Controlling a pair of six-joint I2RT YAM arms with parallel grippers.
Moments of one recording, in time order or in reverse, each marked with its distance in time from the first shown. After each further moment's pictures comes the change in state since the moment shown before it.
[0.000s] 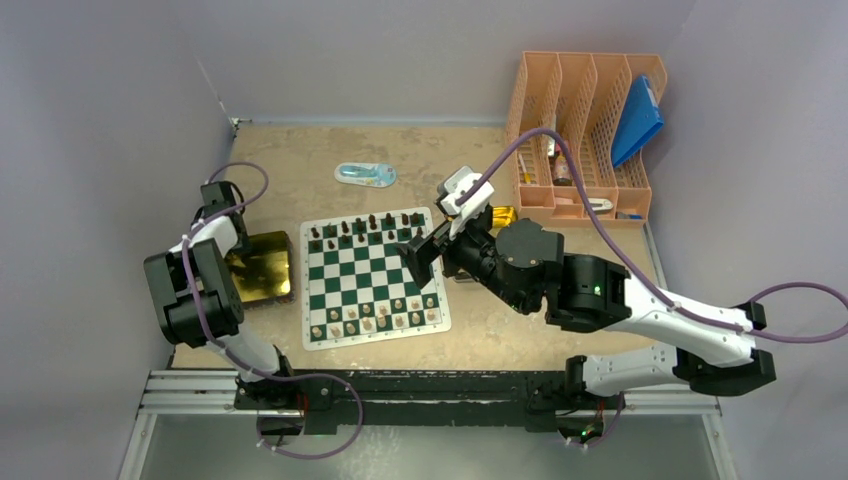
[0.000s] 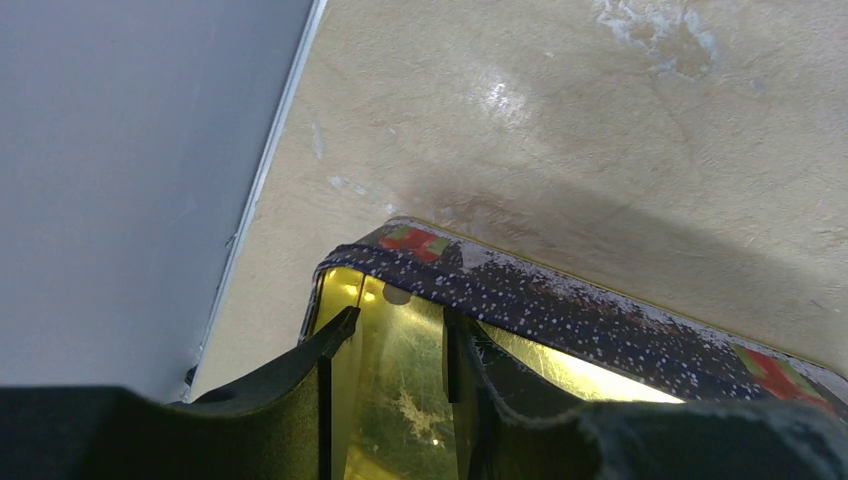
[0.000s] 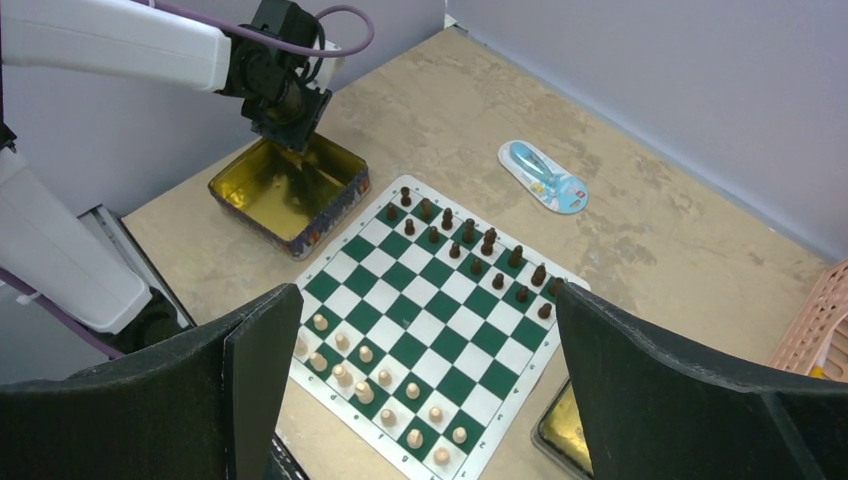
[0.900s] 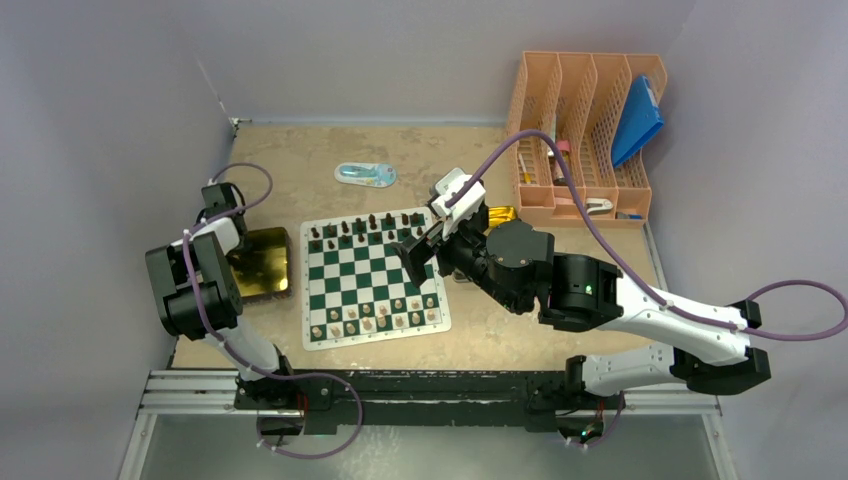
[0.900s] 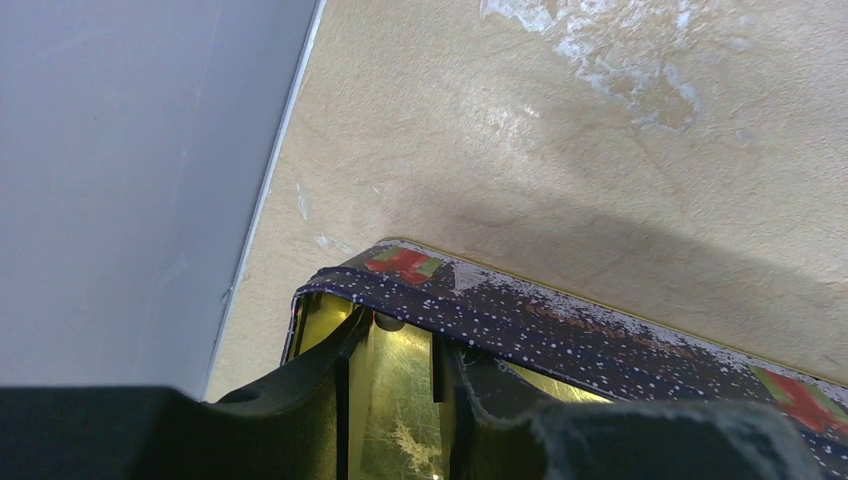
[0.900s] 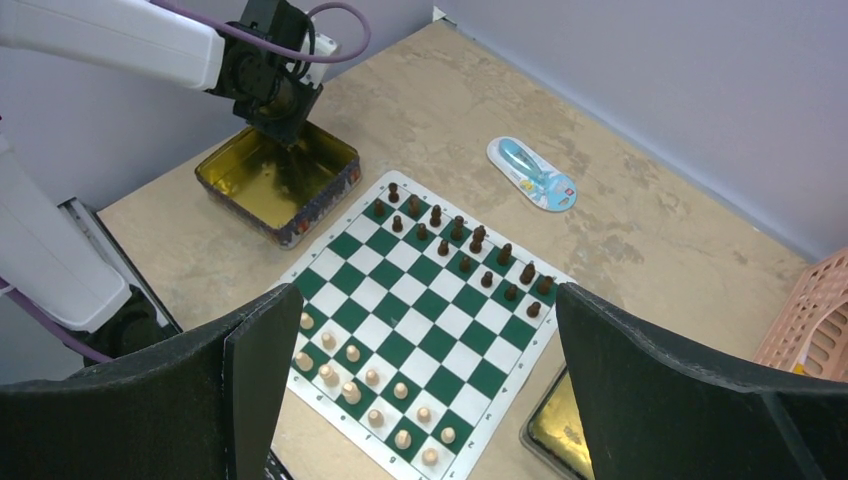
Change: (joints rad) left arm 0.007 0.064 -0.016 0.130 0.022 0.061; right arm 0.000 0.029 0.000 0.008 0.016 -0.024
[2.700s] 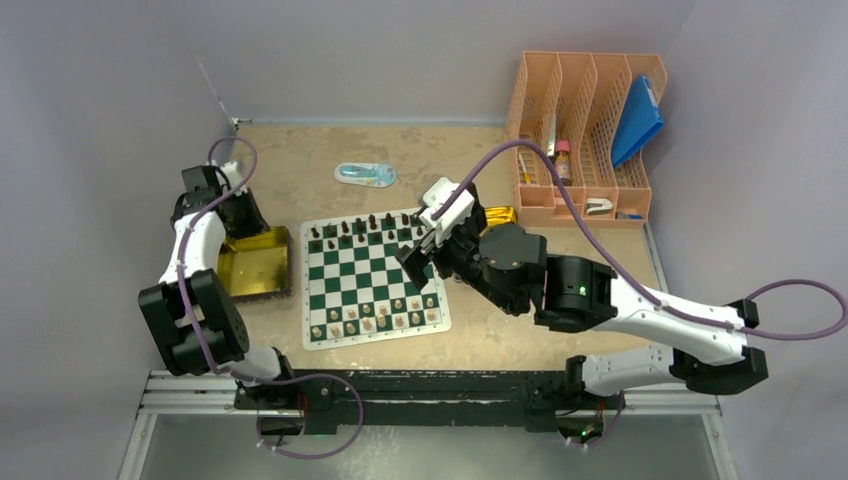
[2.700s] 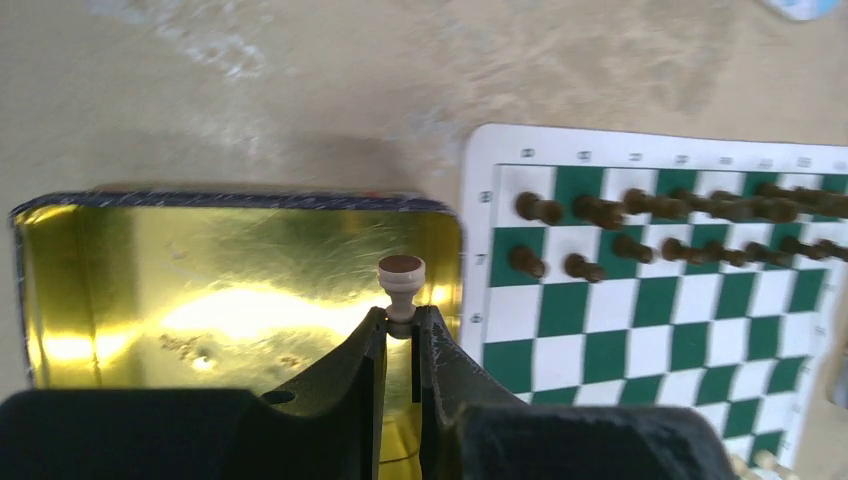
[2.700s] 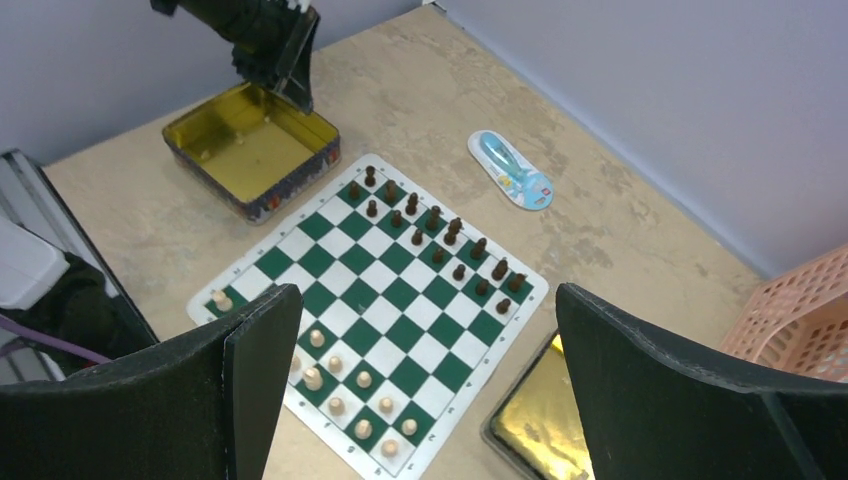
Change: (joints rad) left arm 0.004 -0.213 0.126 -0.369 0.581 -0.132; right arm 0.000 0.000 -0.021 -0.004 -0.007 -0.073
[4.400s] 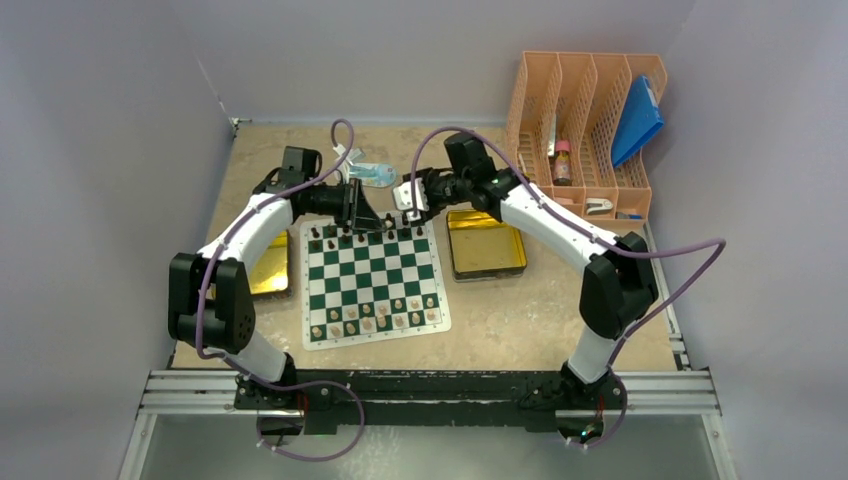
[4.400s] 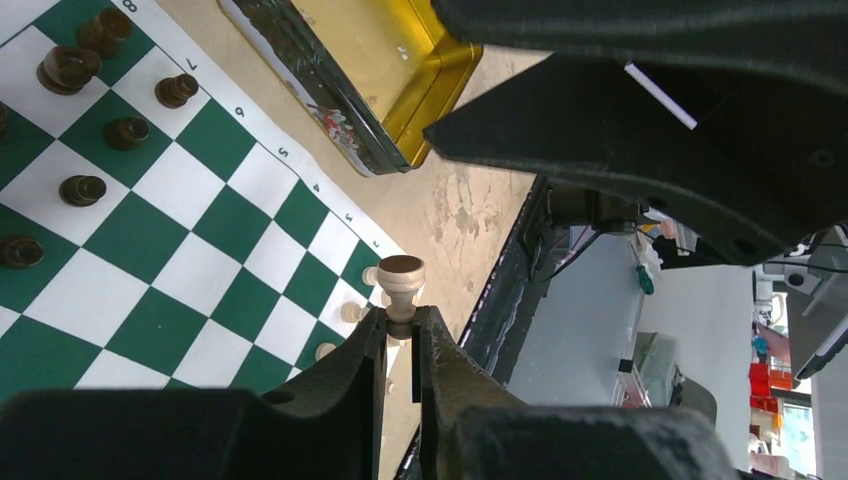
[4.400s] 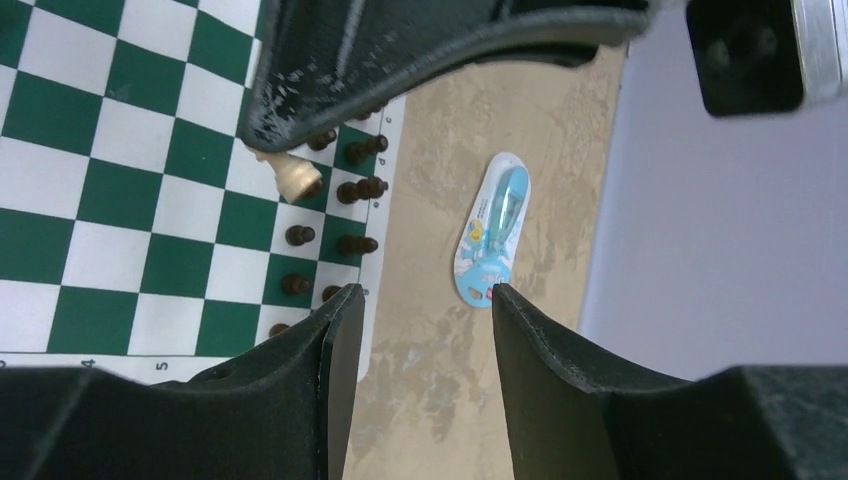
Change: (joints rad) left arm -0.523 0.097 0.113 0.038 0.761 -0.122; right arm -0.737 0.563 0.027 0.080 -1.270 -1.173
